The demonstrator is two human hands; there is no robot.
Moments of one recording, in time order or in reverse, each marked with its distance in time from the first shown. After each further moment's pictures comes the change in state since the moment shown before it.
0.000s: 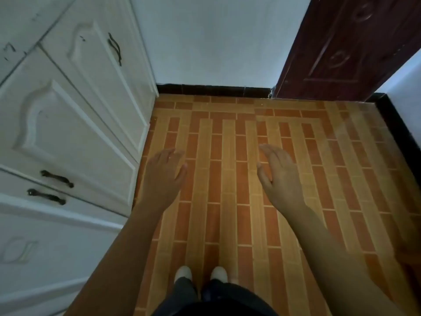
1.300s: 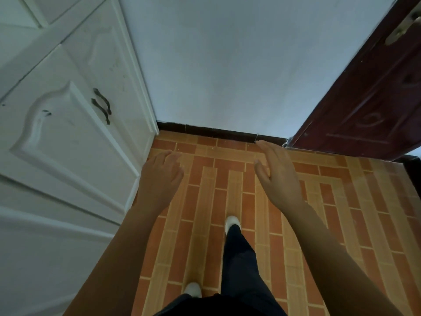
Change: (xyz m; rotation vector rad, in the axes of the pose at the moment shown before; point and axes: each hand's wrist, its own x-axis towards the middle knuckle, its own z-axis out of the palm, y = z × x) left_hand 0.417 -0.095 0.022 -0.066 0.063 -0.118; right_hand 0.450 0.059 0.083 0.019 -0.009 -0.073
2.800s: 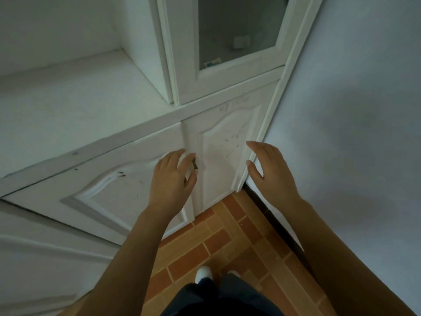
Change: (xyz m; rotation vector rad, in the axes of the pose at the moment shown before) left_hand 0.298 -0.177 -0.063 0.269 0.446 -0.657; right_hand 0.498 -0.157 0.204 0.285 -0.417 -0.827
